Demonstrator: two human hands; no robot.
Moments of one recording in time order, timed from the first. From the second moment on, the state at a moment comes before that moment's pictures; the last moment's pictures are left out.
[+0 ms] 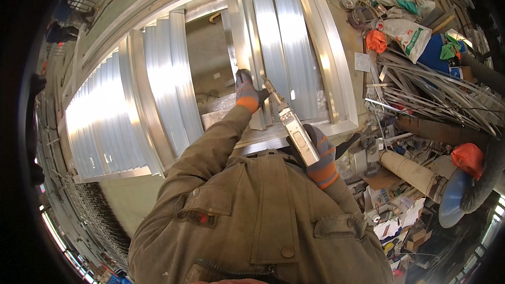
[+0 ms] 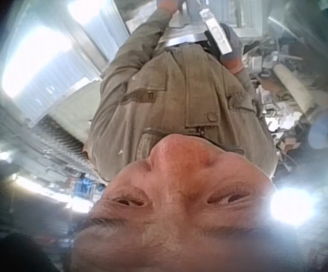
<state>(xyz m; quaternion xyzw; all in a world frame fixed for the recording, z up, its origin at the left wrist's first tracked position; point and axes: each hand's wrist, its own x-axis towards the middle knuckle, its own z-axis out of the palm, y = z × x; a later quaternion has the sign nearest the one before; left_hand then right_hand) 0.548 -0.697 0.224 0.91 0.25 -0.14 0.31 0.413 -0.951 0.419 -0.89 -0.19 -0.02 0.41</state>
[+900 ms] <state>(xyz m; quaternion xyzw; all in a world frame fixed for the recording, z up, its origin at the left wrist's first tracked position) 0.409 -0.551 0.226 0.75 0.35 0.06 0.55 0.409 -0.911 0.429 -0.88 -0.28 -0.03 0.38</state>
